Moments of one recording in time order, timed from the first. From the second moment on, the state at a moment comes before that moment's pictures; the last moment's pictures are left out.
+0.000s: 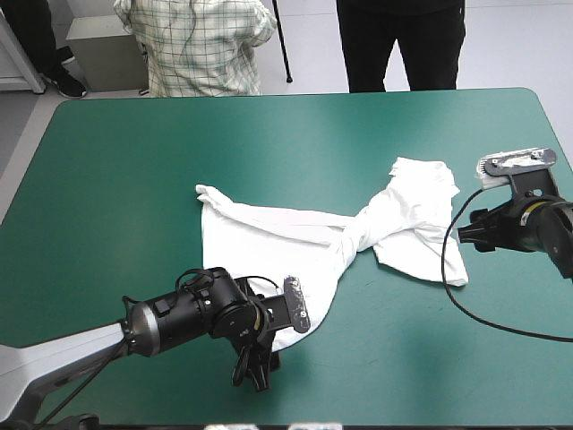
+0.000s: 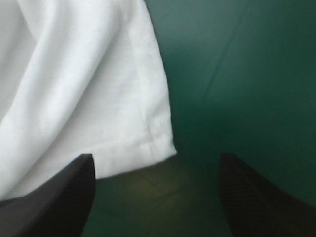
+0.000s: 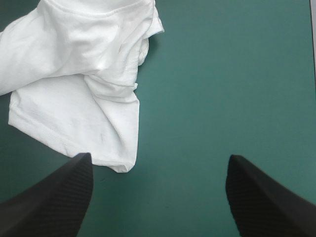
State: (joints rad) left arm -0.99 1.44 -0.93 -0.01 0.89 0.36; right arm 0.15 1.09 -1.18 -0.19 1.09 0.04
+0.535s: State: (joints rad) left arm -0.99 1.58 -0.95 -0.05 0.85 0.42; right arm 0.15 1.25 -1.05 -0.14 1.04 0.04
